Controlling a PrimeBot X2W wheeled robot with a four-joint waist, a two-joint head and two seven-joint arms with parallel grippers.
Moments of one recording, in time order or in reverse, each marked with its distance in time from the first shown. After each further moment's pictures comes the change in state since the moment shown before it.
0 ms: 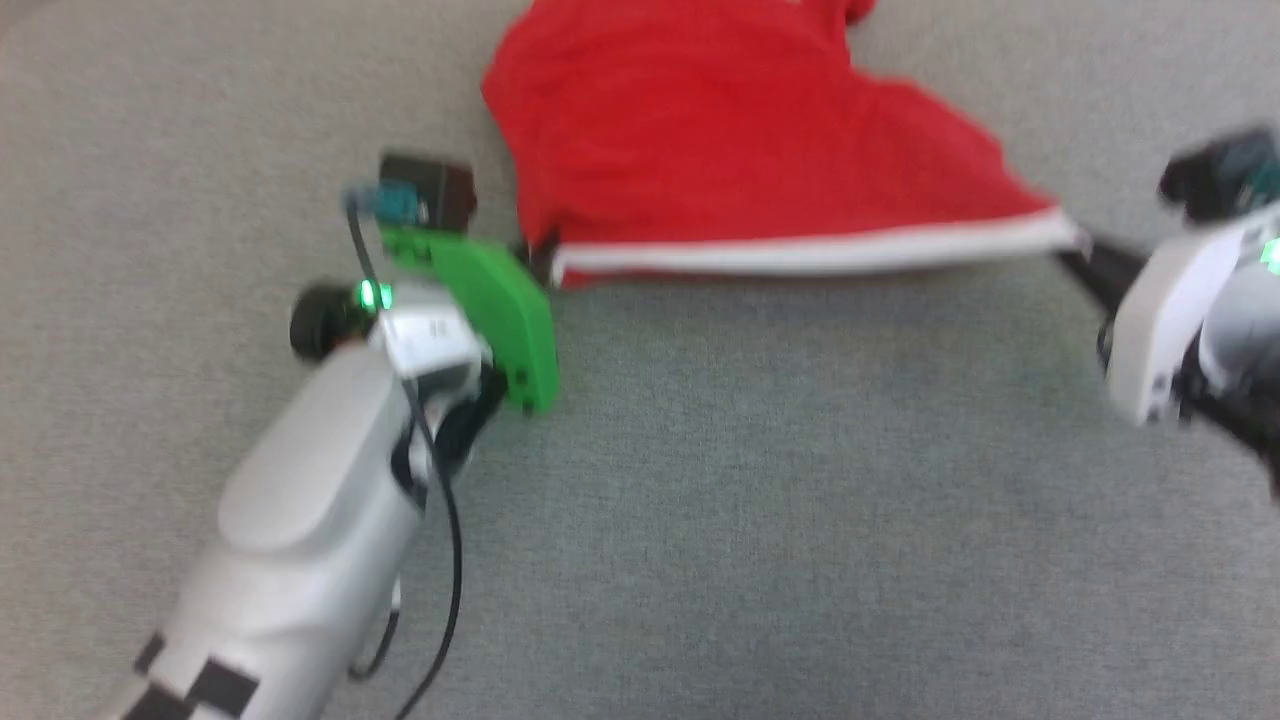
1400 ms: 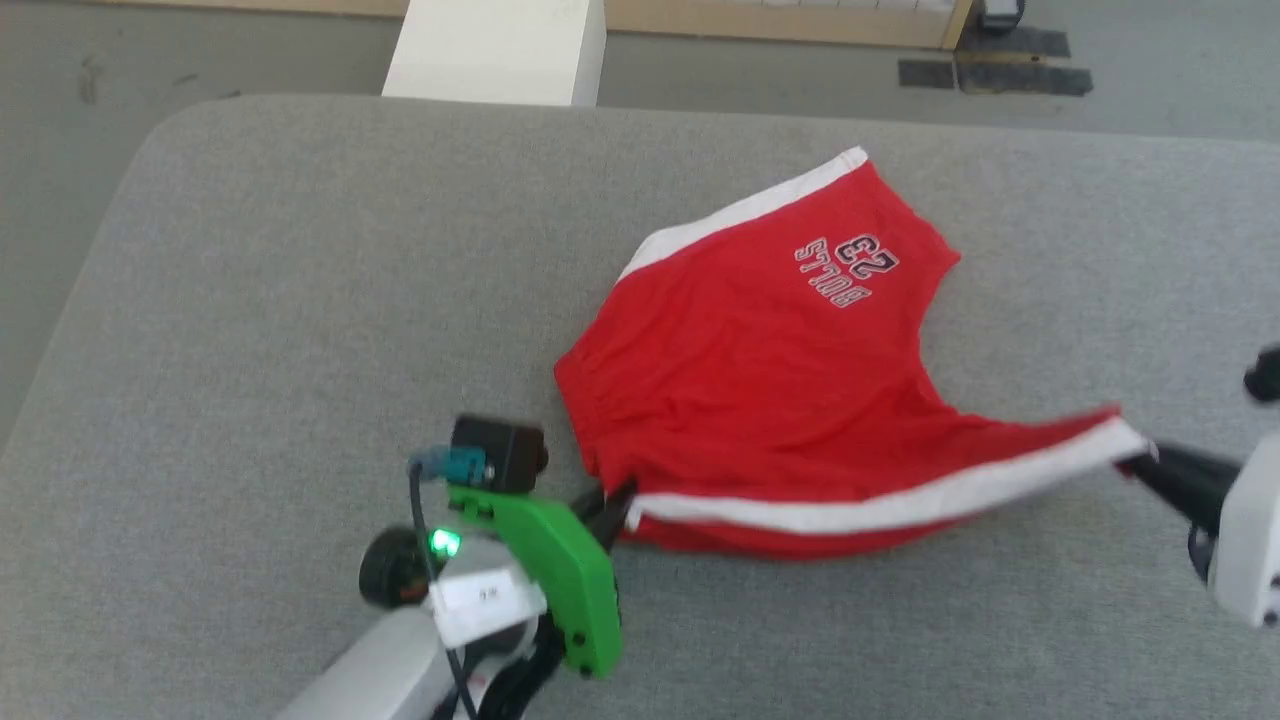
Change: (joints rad) left arm 0.459 0.088 -0.095 -0.510 -0.040 0.188 0.087; right arm 0.587 -0.062 -0.427 -0.541 0.099 0.000 0.375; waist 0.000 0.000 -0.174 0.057
